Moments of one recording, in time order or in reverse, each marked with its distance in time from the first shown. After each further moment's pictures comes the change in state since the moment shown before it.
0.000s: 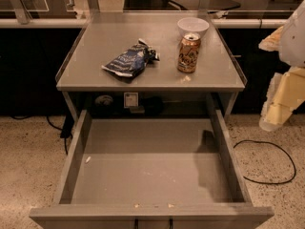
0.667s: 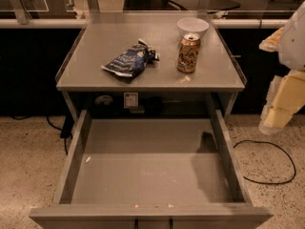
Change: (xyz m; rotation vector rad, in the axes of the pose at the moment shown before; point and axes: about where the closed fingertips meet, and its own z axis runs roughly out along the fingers) arm -0.004 0.007 -0.003 0.018 0.011 -0.008
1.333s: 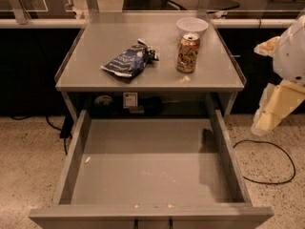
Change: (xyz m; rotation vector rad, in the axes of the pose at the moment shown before) arm 0.007 -0.011 0.024 0.057 -0.069 -0.016
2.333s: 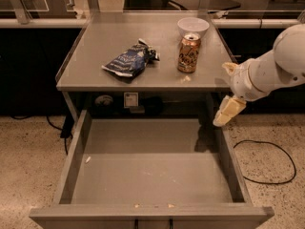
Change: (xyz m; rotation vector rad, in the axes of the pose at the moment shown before) arm 0.004 -0.081 0.178 0.116 -0.182 -0.037
